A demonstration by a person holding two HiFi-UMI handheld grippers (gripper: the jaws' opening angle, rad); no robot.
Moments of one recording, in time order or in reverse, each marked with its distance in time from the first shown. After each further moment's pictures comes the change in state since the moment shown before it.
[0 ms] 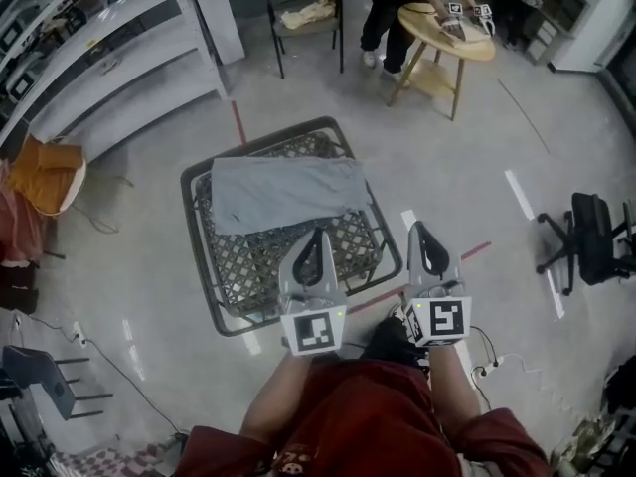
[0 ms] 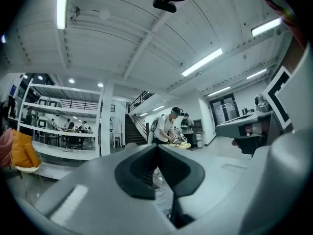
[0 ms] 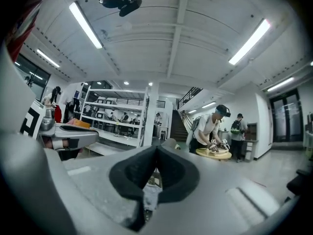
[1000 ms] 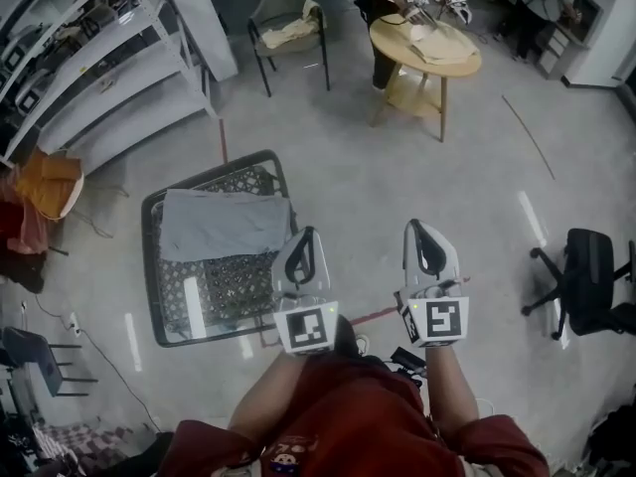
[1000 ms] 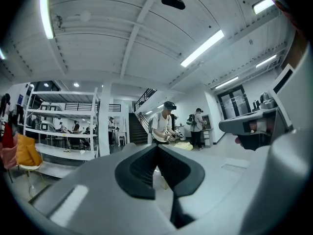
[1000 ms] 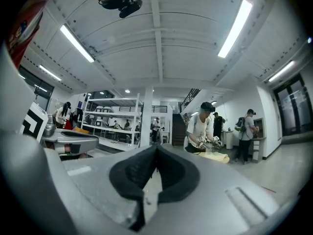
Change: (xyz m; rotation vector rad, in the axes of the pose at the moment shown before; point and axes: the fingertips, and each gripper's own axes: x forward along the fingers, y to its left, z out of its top) left arm 0.185 -0.235 0.022 0.025 0.048 0.112; right arm 0.029 -0.308 -0.016 0.066 -0.065 0.080
